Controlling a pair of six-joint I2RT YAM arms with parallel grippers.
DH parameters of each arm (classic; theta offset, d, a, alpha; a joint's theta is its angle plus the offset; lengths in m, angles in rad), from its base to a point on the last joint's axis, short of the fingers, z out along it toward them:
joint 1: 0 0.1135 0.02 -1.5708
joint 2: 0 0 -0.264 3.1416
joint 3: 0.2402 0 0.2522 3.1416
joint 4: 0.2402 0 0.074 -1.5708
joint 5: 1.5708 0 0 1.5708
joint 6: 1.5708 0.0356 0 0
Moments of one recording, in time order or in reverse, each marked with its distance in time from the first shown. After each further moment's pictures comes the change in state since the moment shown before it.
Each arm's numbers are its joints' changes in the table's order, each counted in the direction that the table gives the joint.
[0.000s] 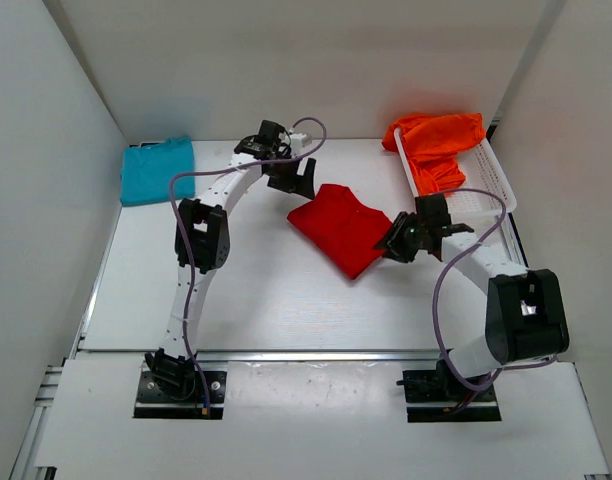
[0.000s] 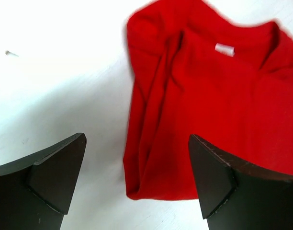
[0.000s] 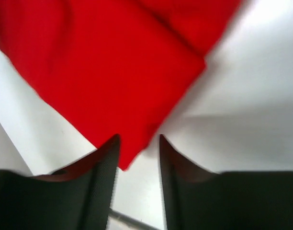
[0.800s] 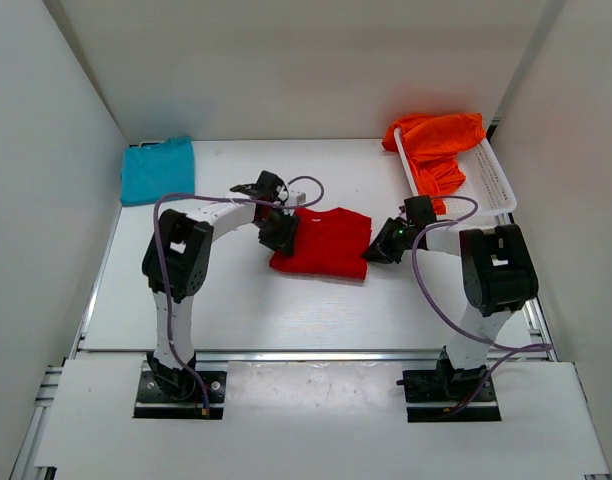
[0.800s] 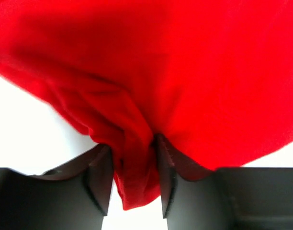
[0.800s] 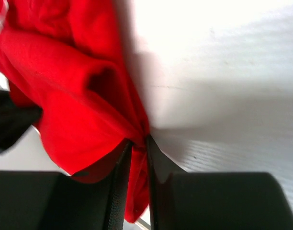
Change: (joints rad) left arm -0.082 -0.409 -0.808 -0.149 -0.134 0.017; right arm -0.003 0.327 0.035 -0.153 -0.236 0.017
